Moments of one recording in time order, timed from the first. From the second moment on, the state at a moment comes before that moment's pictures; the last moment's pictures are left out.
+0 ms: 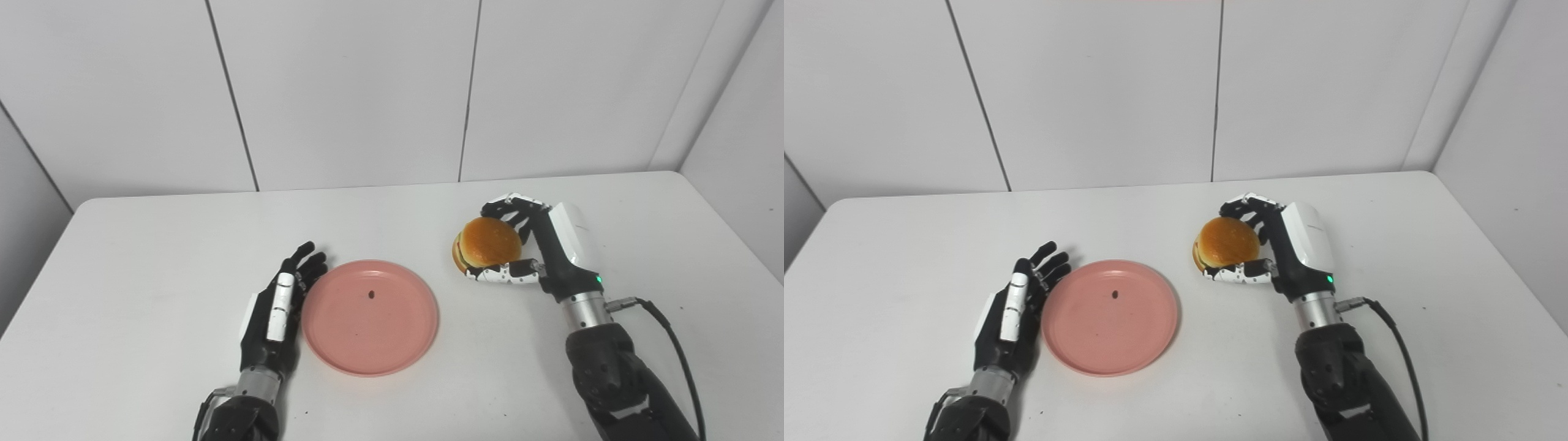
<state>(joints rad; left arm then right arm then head) -0.26 -0.06 0.01 0.12 -0.16 0.04 -0.09 -0.39 -0.29 0.17 0.05 -0.54 -0.11 -0.23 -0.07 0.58</state>
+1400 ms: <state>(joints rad) -0.27 -0.09 -0.06 0.15 -0.09 0.00 -0.06 -0.44 -0.19 0.37 0.17 -0.69 -0.25 -0.05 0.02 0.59</state>
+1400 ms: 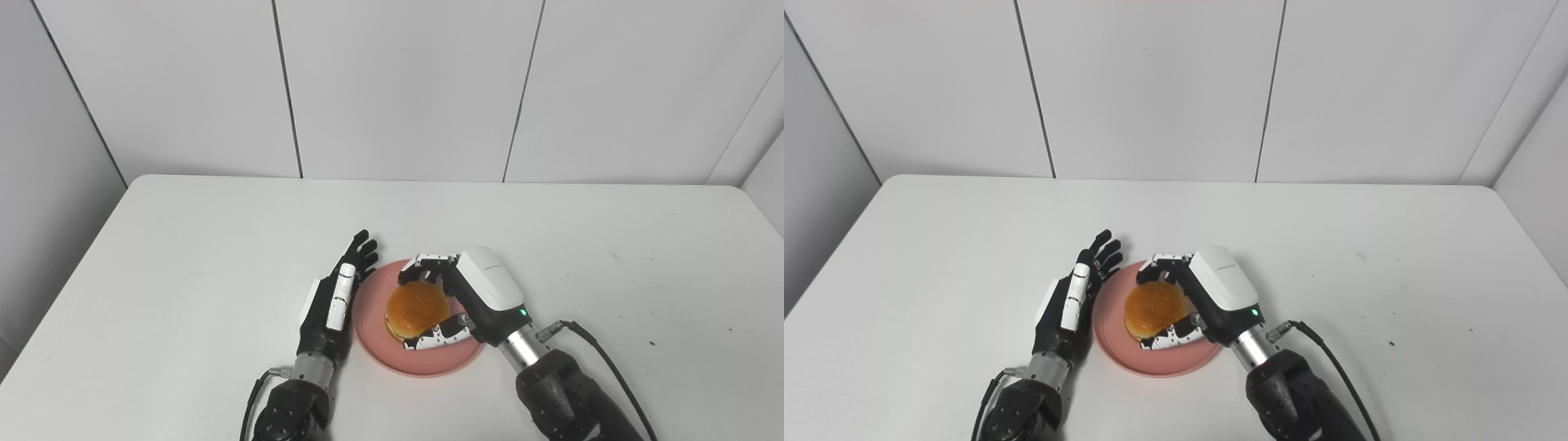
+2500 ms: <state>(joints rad) -0.27 -0.08 -0.06 0.14 -0.10 0.02 -0.06 -0.35 -0.20 0.23 0.13 -0.52 -0.36 -0.07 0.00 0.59</state>
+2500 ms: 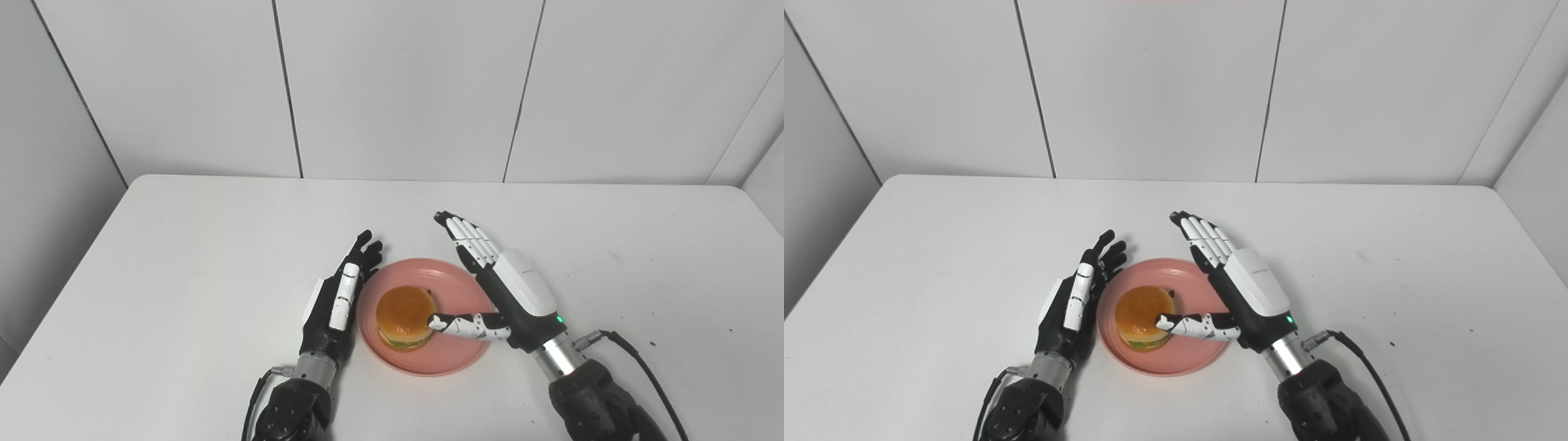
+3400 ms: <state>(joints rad) -0.25 -0.09 -0.04 0.13 -0.07 -0.07 -0.04 -0.27 0.05 0.07 0.09 0.06 -0.12 -0.02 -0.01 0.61</state>
